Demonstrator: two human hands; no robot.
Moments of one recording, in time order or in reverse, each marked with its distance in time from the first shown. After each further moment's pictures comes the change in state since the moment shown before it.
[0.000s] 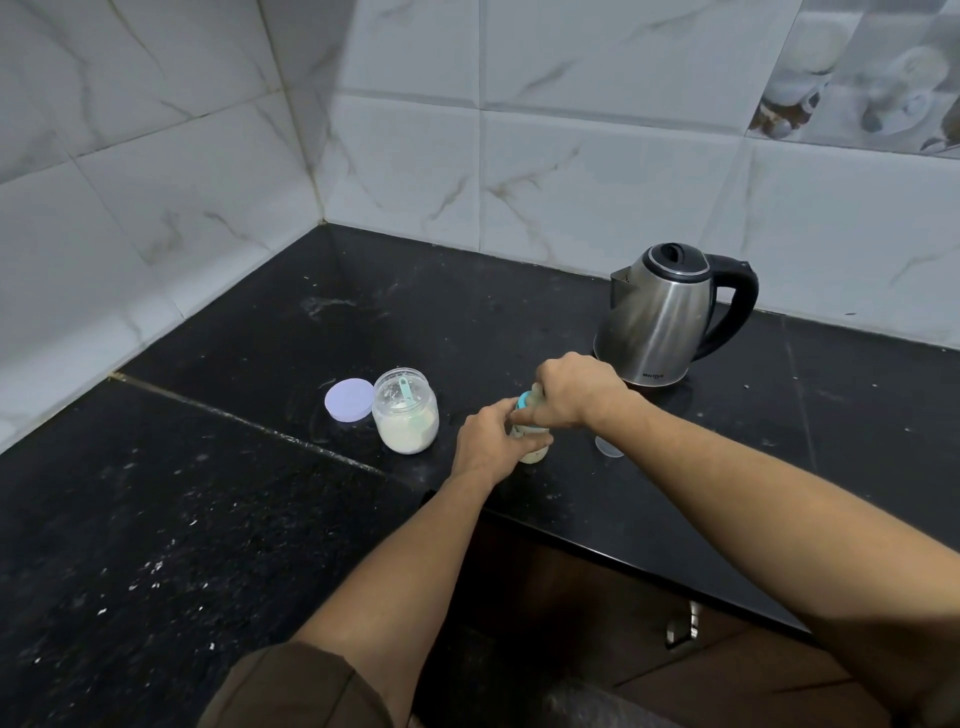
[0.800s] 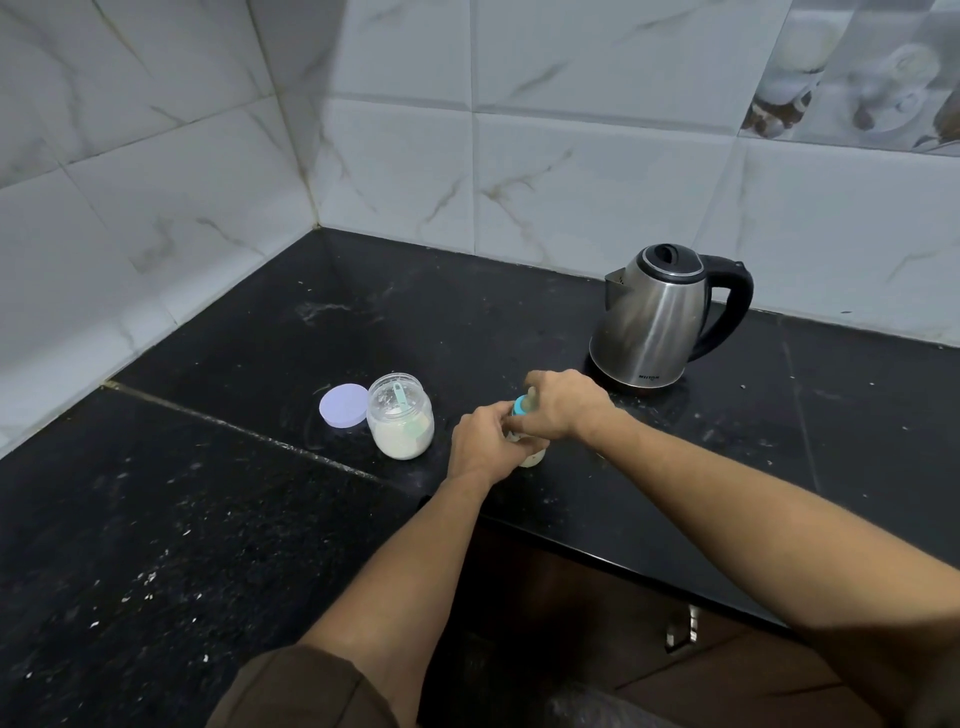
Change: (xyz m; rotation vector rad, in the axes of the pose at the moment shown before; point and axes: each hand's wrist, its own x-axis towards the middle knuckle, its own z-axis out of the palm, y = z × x) left_hand 0.003 0.002 0.000 0.087 0.048 0.051; right_hand 0.002 -0.003 0.019 0.212 0.013 0.063
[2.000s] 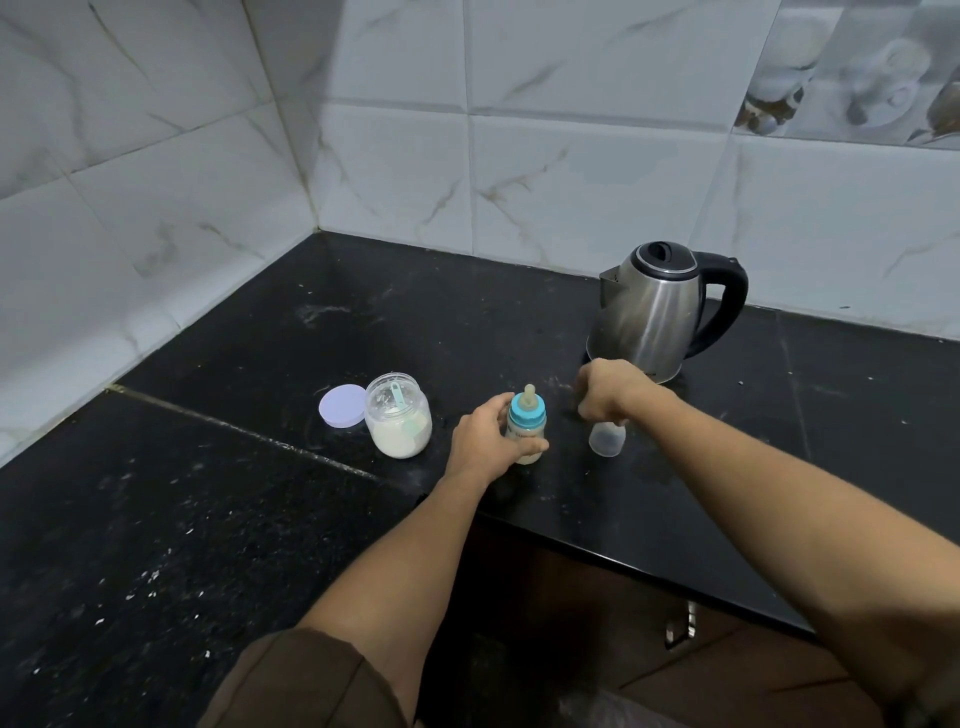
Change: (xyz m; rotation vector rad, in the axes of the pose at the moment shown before) left_hand 0.001 0.000 0.005 -0.108 -0.031 -0.055; right_hand 0.006 0.058 -0.025 0.022 -0.159 0.168
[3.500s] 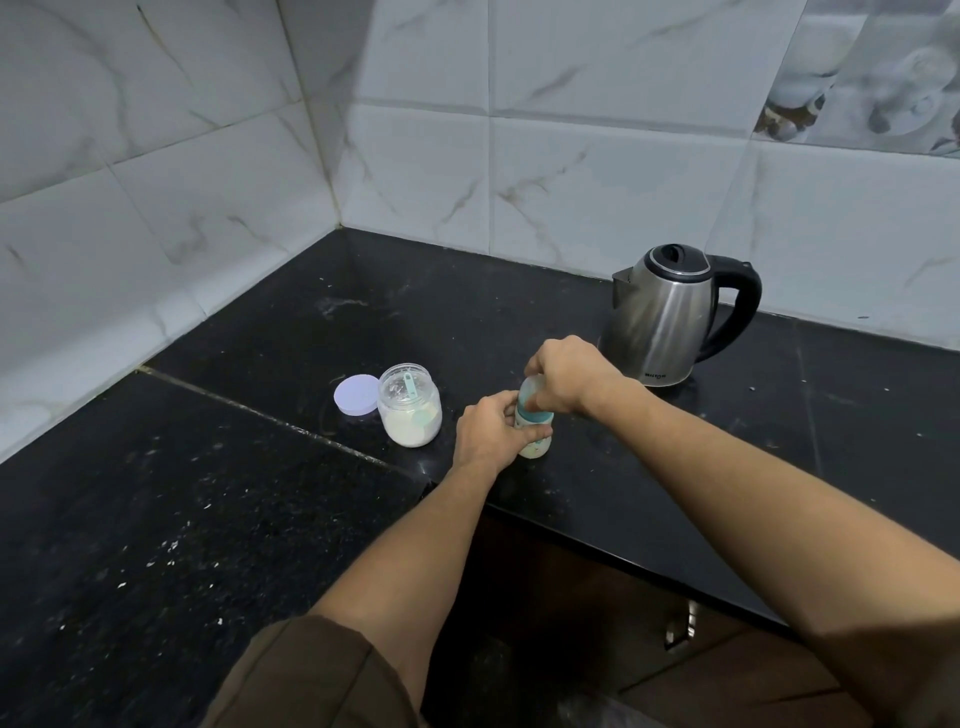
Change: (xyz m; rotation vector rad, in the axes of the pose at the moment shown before) left_hand -0.001 0.000 0.000 0.033 0.058 -0.002; right_hand -0.018 -0.055 -0.004 -0.121 0.194 -0.318
